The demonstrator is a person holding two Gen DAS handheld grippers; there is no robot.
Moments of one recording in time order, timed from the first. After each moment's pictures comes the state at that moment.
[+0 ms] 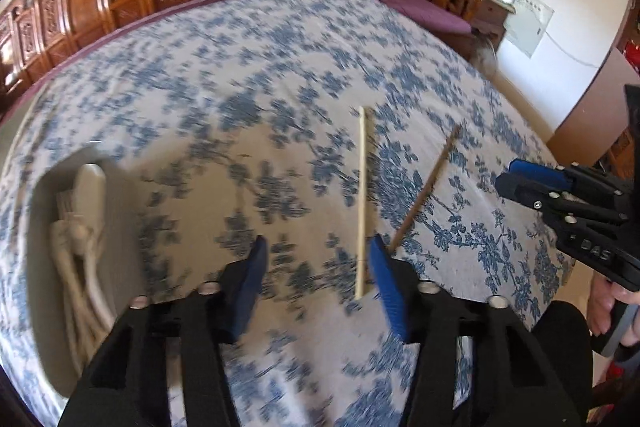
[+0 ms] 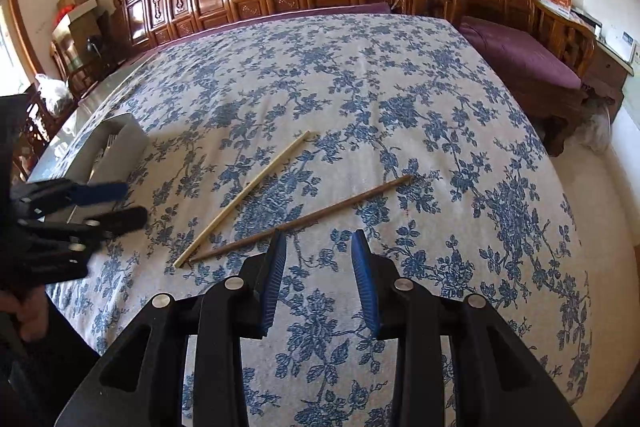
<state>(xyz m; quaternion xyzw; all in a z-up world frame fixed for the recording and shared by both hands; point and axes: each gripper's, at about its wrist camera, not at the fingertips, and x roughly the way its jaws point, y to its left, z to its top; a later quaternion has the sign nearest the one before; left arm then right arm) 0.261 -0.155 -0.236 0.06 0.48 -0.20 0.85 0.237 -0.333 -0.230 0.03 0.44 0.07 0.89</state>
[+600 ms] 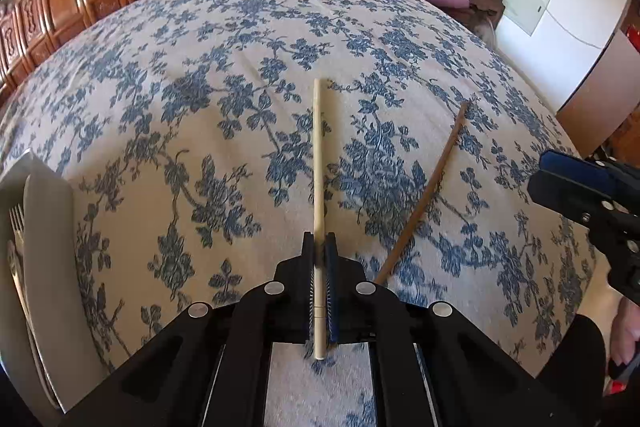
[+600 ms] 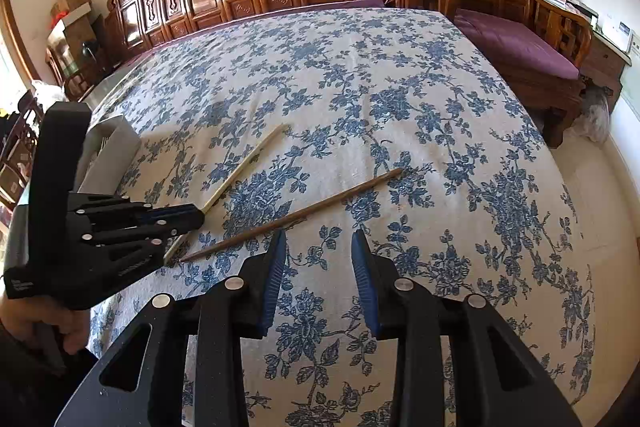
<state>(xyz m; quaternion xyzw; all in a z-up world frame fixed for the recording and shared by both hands) 0.284 -0.185 -0.274 0.08 0.50 -0.21 0.84 0.239 -0.335 -0.233 0.03 0.45 0.07 0.89</state>
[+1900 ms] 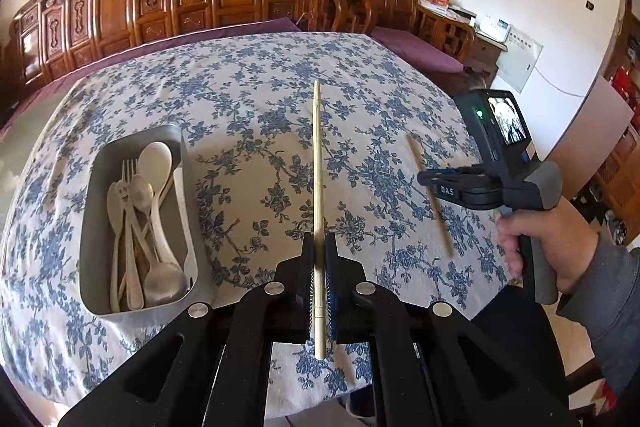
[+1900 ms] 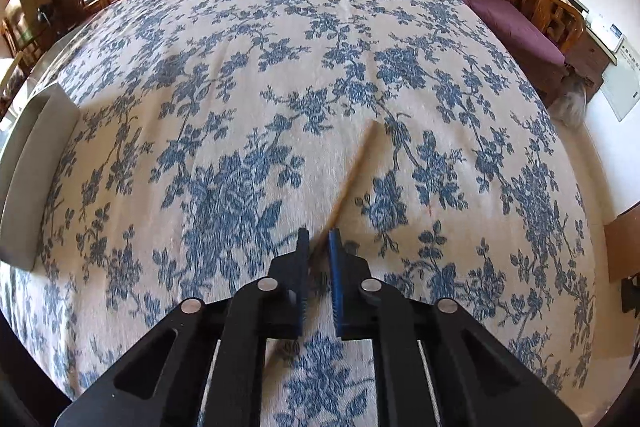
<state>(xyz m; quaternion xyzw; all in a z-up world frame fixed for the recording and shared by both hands) 0.177 -0.086 -0.188 0.02 0.41 -0.19 0.89 0.287 -0.301 -0.275 -0.02 0.52 0.00 0.85</state>
